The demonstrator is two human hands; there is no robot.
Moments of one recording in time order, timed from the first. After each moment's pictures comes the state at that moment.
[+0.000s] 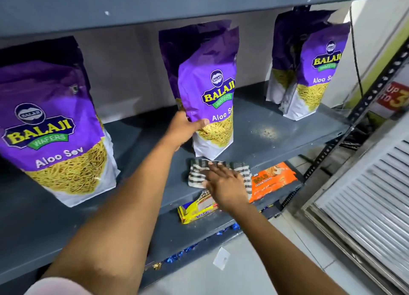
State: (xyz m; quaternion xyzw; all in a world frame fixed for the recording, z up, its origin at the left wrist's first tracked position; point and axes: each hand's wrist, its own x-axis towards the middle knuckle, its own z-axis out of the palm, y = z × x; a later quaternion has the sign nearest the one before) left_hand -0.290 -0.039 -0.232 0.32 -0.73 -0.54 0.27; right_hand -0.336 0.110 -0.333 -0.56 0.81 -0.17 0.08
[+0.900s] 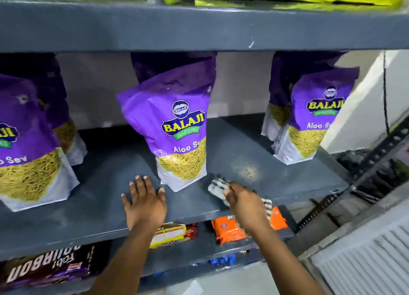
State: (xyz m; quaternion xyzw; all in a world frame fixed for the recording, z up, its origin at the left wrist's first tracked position) left_hand -0.305 0.031 -0.346 0.67 -0.73 -0.10 0.06; right_hand -0.501 0.136 -0.312 -0.52 0.82 -0.21 0.09
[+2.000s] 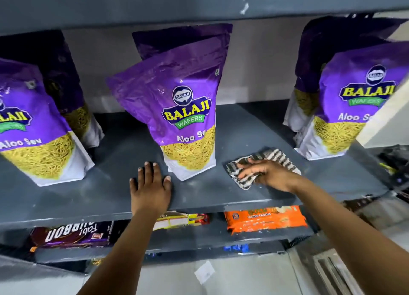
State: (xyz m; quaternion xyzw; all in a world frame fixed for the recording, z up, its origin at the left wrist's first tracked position) left_hand -0.307 0.033 -0.340 0.68 -0.73 -0.08 0.04; right_hand -0.611 0.081 -0.321 -0.68 0.60 -0.18 0.38
